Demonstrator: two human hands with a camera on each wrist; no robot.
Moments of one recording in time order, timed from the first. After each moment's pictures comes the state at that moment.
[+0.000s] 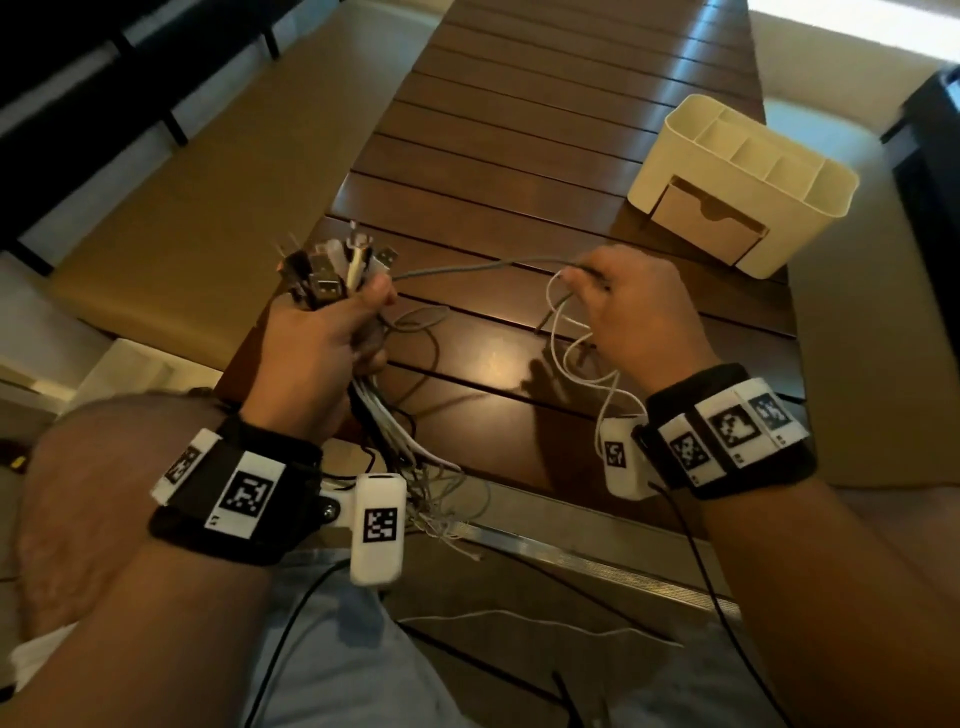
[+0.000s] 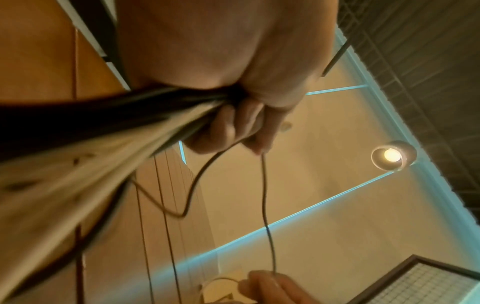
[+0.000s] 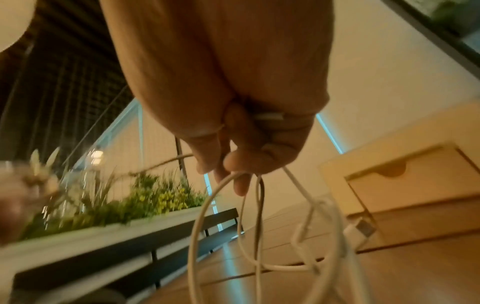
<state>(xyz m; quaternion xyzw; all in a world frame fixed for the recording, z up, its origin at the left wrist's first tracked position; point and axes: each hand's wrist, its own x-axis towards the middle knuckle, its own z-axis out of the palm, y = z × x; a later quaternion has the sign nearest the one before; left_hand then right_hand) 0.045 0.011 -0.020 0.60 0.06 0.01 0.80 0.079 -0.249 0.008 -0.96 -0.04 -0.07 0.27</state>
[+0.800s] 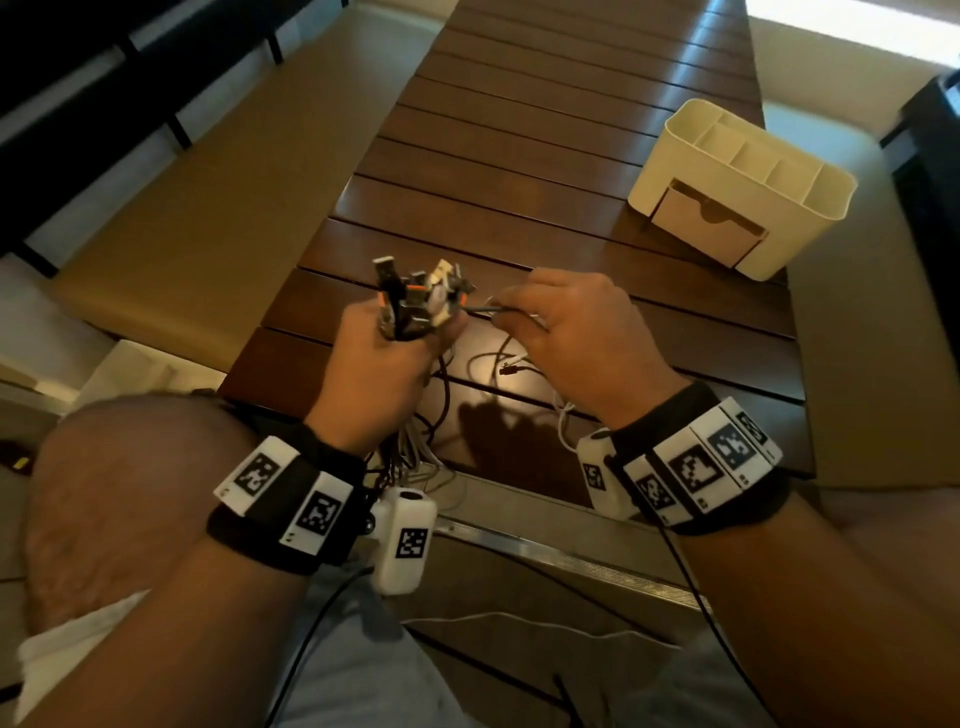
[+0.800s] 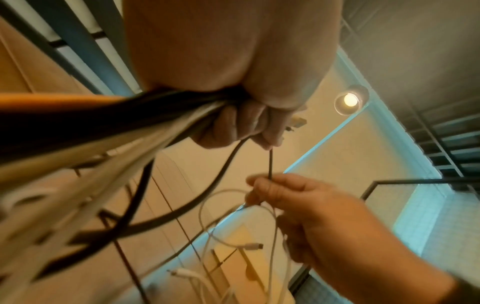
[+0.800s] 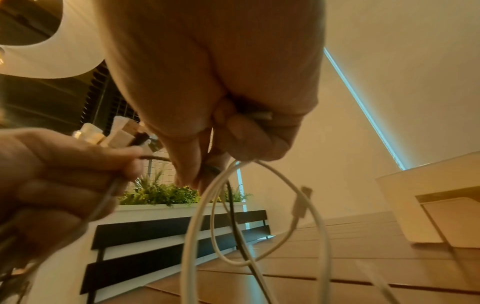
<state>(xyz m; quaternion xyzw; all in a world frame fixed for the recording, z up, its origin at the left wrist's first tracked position) 0.028 -0.022 -0.009 0.76 -0.05 0.05 0.65 0.061 -0.212 0.004 -0.94 -0.23 -0.10 0.23</state>
